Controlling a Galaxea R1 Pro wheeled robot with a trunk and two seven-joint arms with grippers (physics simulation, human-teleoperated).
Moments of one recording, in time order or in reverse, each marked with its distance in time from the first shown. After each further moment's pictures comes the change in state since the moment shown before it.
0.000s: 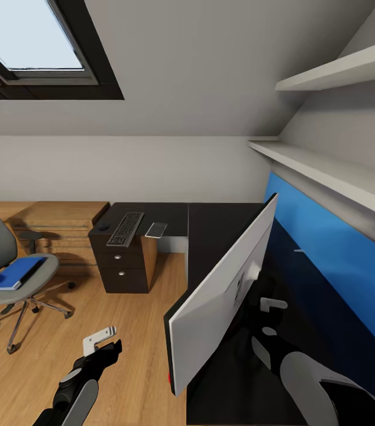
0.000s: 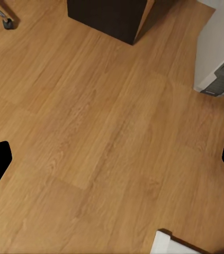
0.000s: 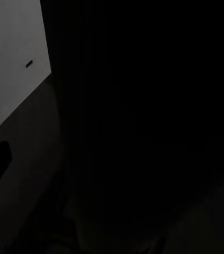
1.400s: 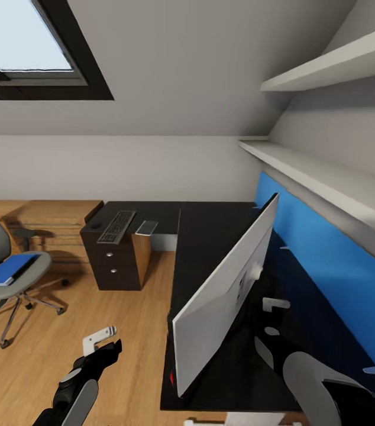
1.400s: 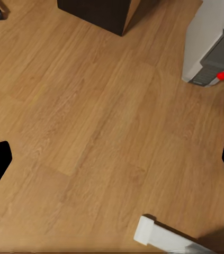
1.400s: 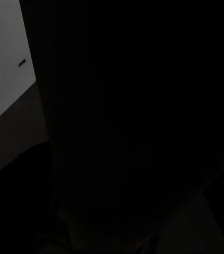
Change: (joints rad) left arm 0.000 0.000 0.000 -0.001 -0.001 0.000 0.000; right arm 0.000 -0.015 0.003 0.000 0.004 0.003 0.002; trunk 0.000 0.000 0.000
